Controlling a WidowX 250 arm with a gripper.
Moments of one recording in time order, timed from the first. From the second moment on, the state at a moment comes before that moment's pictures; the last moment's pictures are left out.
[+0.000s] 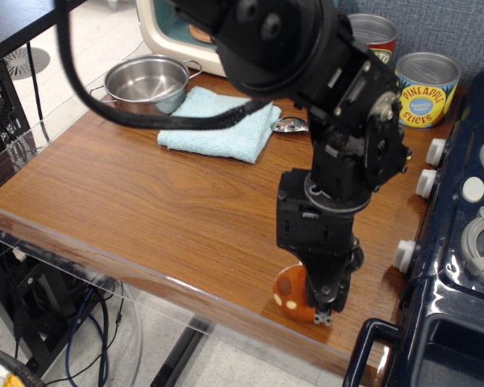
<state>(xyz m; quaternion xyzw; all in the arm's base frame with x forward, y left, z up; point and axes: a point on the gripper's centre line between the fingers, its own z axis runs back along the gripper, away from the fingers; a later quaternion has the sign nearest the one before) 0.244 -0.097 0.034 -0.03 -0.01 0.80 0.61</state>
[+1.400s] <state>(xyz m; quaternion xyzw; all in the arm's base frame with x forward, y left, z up) 0.254 -0.088 0.101 -0.10 0.00 0.81 0.58</state>
